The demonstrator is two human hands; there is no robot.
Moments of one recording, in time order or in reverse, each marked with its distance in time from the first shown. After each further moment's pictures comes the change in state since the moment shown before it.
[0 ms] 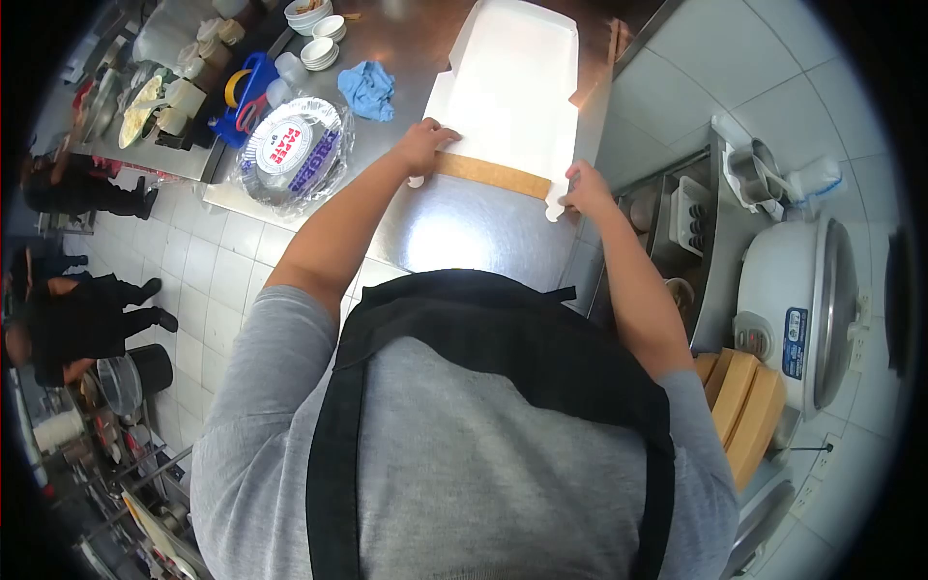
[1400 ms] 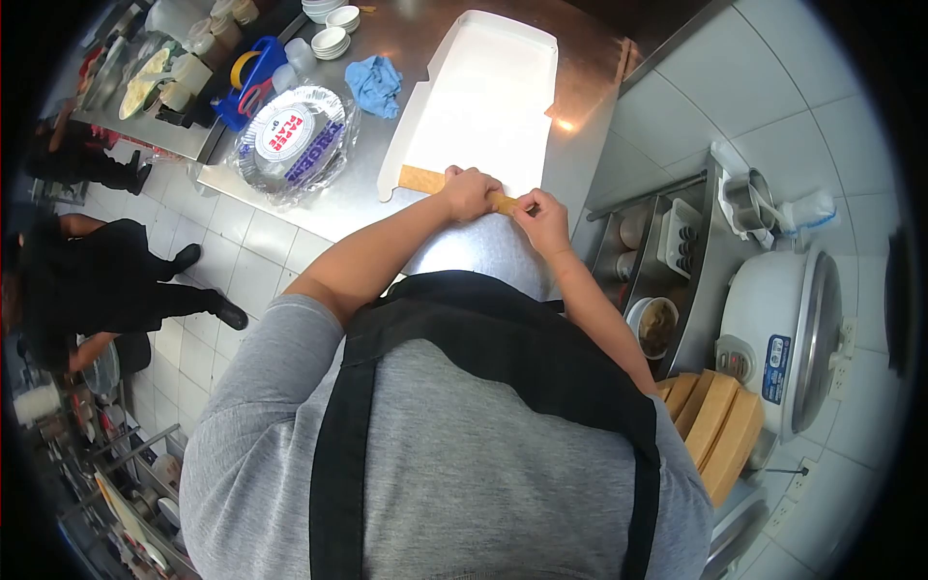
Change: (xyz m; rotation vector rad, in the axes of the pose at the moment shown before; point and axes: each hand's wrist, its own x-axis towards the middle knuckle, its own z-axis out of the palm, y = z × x) left_hand -0.028 0.106 0.029 -0.210 -0.085 0.035; right_hand -0.051 -0.056 0.054 0.296 0.246 -0.353
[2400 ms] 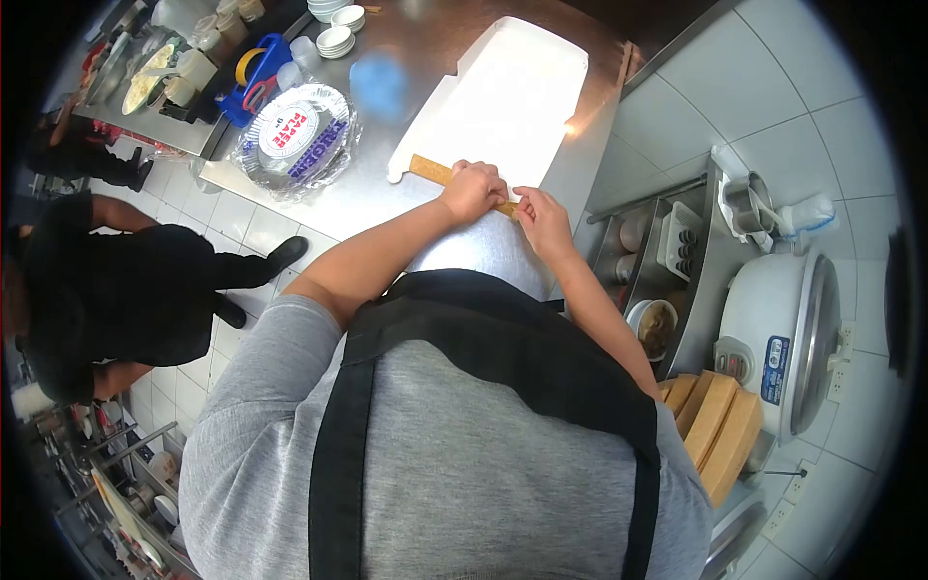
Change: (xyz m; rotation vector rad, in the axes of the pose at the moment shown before) left_hand -0.009 -0.001 0.006 -0.017 0.347 0.227; right_hand -0.005 -0.021 -0.010 -0.067 -0.055 -0.232
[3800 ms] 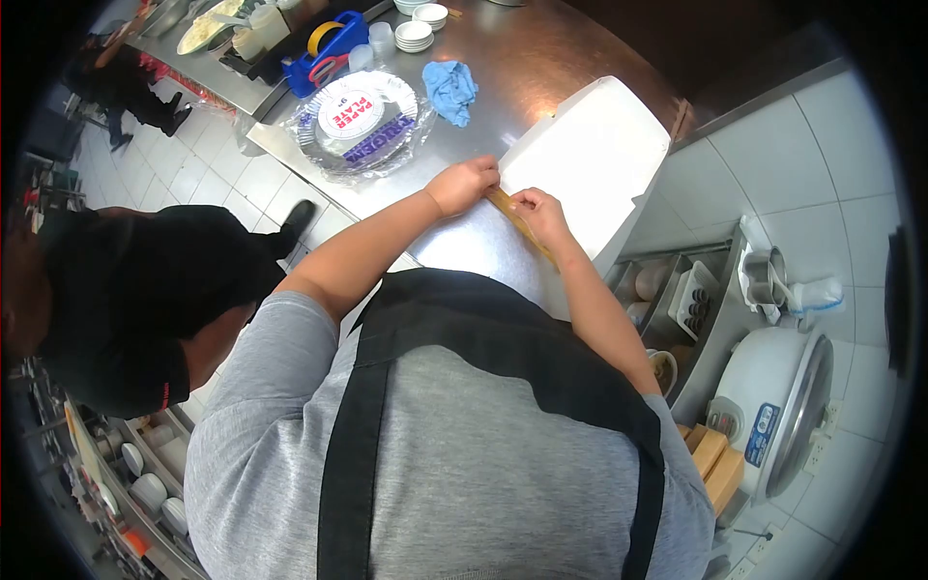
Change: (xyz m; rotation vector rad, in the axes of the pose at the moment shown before) left_hand -0.042 -0.069 -0.069 0.013 0.224 0.119; right_hand 0.074 -0.021 0.068 0.223 -0.333 0.232
